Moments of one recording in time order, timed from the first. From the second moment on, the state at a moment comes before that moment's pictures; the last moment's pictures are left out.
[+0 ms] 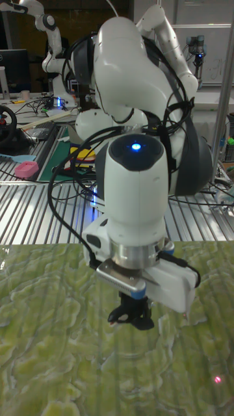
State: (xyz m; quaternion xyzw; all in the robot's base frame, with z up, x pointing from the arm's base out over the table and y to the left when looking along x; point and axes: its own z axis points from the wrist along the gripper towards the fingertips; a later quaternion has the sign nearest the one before) arm 0.702 0.042 0.240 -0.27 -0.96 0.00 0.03
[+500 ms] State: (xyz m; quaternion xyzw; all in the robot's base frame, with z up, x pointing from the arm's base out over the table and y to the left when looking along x) arm 0.713 0.035 0.231 -0.24 -0.97 0.01 0.04
